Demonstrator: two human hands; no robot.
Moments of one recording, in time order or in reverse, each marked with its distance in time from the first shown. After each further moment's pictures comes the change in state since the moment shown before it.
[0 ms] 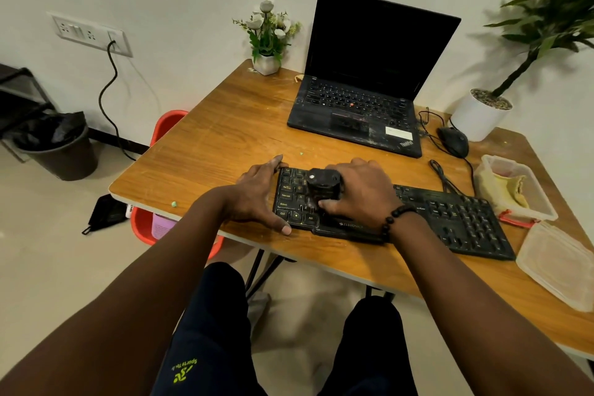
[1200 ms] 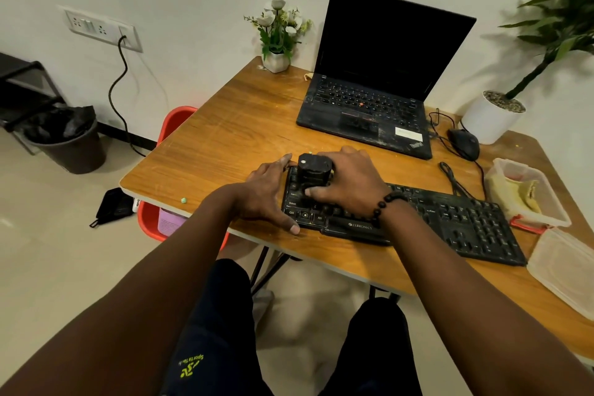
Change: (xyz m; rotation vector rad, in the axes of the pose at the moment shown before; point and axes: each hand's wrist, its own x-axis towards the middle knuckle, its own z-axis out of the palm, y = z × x) left_hand 0.001 0.000 0.001 0.022 0.013 0.005; right_hand 0.024 -0.022 -0.003 0.122 0.020 -0.032
